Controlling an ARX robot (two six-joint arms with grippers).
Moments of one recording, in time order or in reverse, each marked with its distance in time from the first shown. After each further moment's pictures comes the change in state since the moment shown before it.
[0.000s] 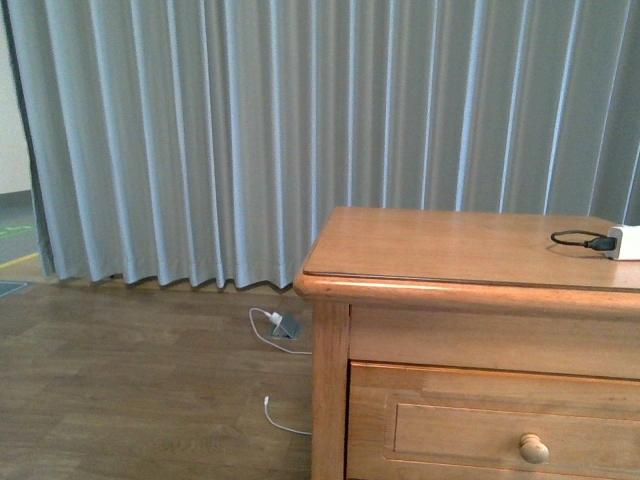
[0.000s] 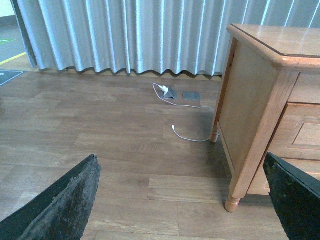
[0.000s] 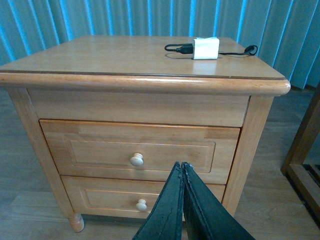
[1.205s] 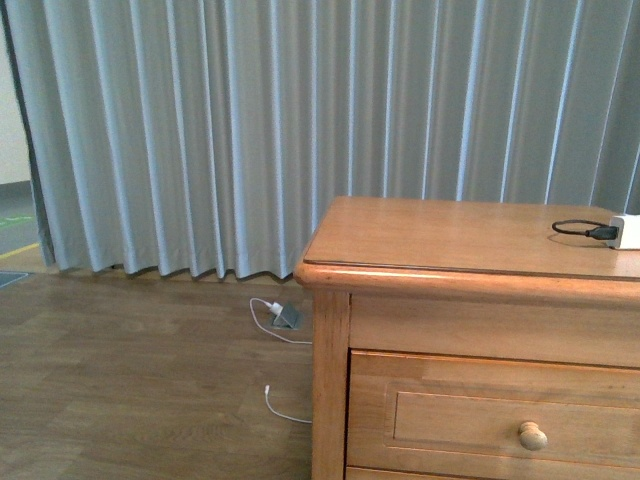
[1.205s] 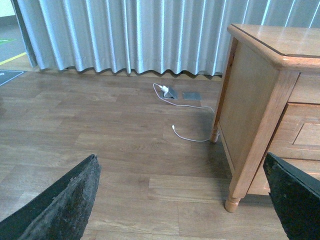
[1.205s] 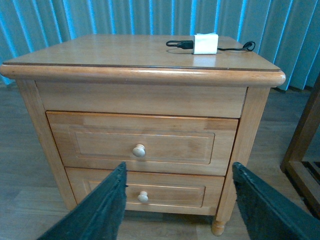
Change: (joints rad) left arm 0.000 0.000 0.000 0.000 0.000 0.000; right arm 0.001 -0.315 -0.034 -0.275 0.000 -0.001
